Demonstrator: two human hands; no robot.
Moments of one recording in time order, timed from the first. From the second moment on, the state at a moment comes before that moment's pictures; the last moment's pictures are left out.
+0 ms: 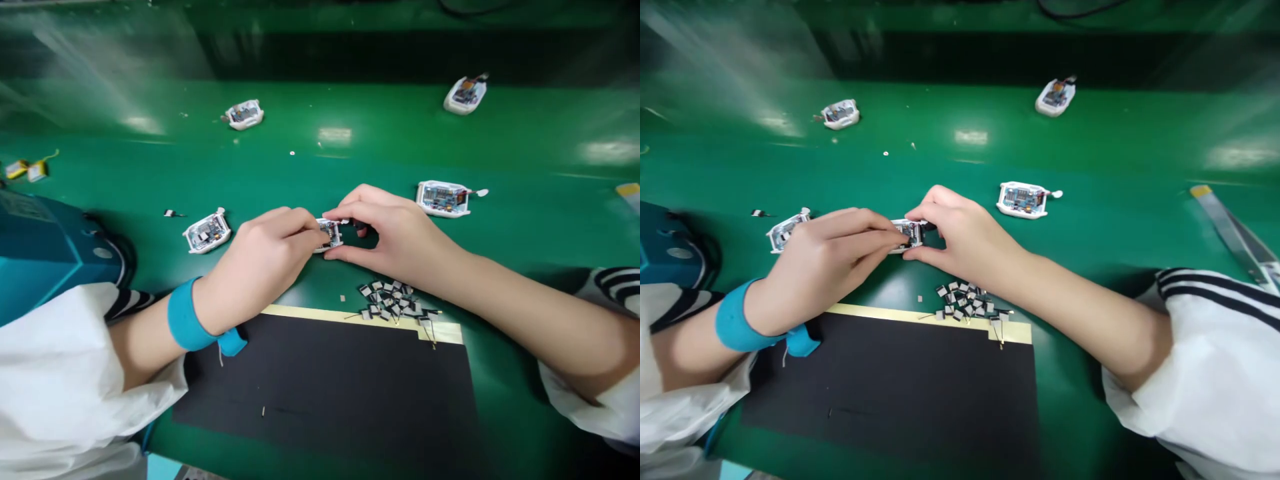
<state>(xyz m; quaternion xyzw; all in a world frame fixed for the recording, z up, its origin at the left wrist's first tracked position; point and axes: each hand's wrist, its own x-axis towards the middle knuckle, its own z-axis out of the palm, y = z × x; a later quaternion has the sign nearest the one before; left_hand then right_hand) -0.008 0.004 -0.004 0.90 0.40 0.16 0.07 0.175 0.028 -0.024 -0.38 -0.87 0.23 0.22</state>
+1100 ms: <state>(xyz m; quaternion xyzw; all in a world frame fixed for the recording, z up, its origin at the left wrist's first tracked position) -0.004 -0.005 -0.001 0.90 0.41 0.10 -0.09 0.177 0.029 -0.024 -0.36 -0.88 0.22 0.21</state>
